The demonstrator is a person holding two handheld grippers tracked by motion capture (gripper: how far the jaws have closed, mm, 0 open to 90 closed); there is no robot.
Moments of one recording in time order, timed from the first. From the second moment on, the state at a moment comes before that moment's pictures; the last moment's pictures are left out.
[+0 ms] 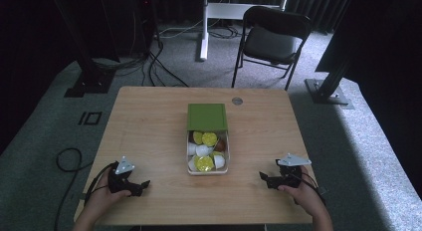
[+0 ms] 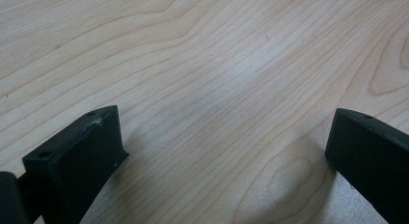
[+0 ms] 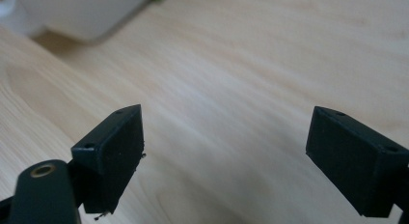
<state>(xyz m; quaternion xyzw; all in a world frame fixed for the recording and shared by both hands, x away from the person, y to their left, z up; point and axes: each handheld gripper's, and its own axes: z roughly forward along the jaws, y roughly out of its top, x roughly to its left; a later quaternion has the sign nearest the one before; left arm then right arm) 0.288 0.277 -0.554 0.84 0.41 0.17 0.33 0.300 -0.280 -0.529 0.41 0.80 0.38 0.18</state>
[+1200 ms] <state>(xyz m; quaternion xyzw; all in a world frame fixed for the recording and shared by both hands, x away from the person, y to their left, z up) 0.288 0.277 -0.554 0.84 0.41 0.17 0.33 0.334 -0.187 -0.446 0.28 0.81 0.48 0.17</state>
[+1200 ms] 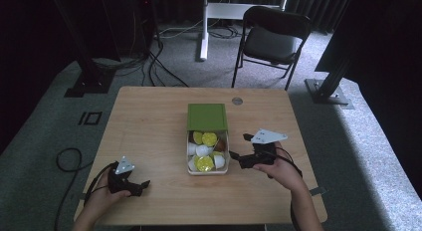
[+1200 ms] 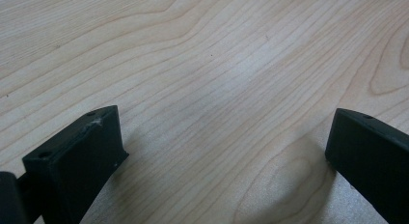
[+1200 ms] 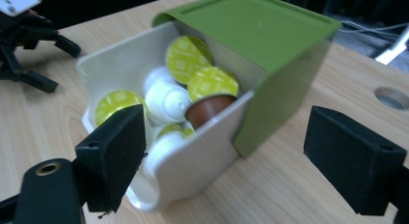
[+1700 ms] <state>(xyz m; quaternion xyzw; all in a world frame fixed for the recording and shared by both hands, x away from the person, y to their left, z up) 0.288 0.277 -0.554 0.84 0.41 0.17 0.33 0.334 -0.143 -0.450 0.24 0.83 0.48 0.14</state>
